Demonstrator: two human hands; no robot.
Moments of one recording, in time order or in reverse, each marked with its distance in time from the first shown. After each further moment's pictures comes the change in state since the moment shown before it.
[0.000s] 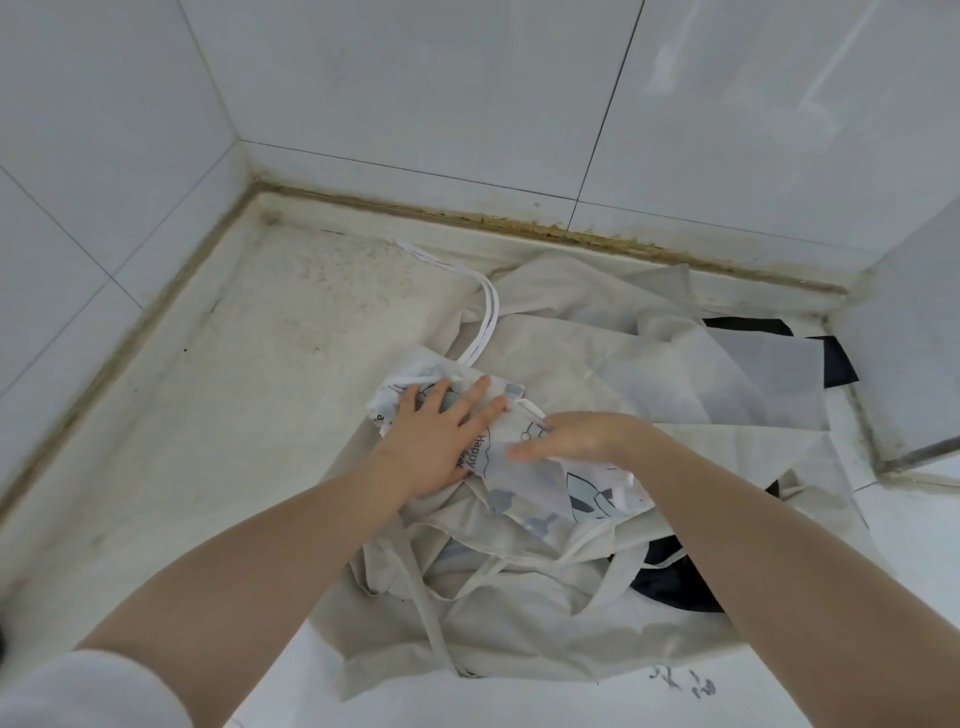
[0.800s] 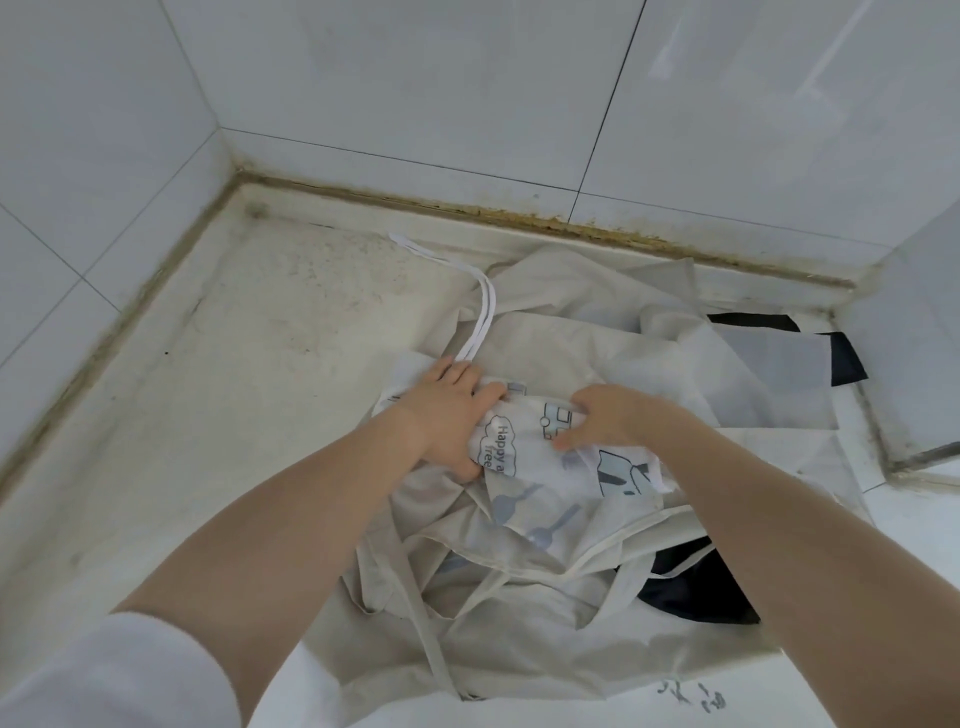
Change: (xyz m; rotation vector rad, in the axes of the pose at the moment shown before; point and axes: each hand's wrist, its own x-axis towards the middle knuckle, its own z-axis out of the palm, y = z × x) left_hand 0.041 -0.015 -0.019 -0.047 -0.038 0.130; right_hand 0.005 0.014 -0.032 -0.418 0.274 0.026
